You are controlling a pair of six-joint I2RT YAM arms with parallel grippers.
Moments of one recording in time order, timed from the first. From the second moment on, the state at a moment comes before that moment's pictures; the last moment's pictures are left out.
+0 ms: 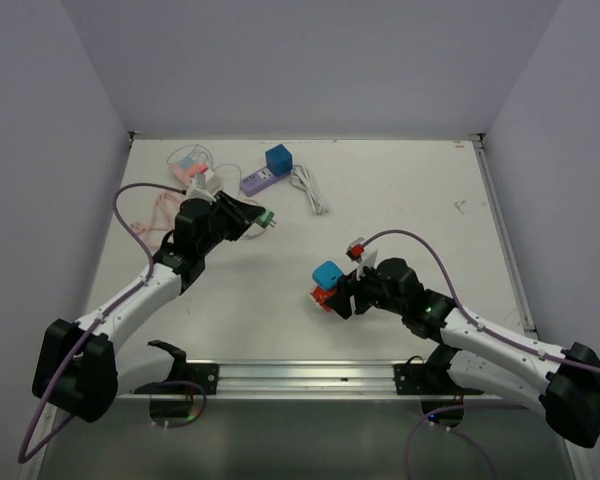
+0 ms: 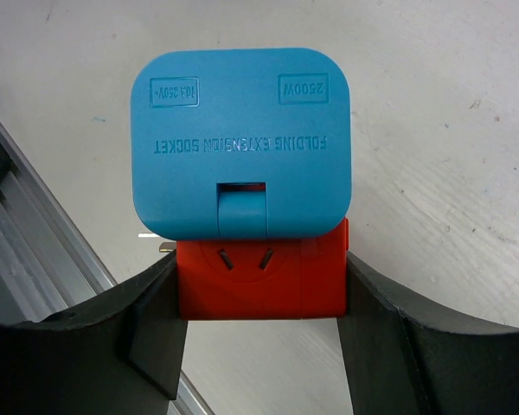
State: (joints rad) left arm -0.39 1.16 0.67 0.18 0.08 -1.09; right arm 0.81 0.92 0.41 0.00 -0.13 0.31
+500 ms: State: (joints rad) left arm -0.29 1.40 0.47 0.34 0.29 -0.91; right arm 0.81 0.92 0.41 -0.06 -0.12 0.28
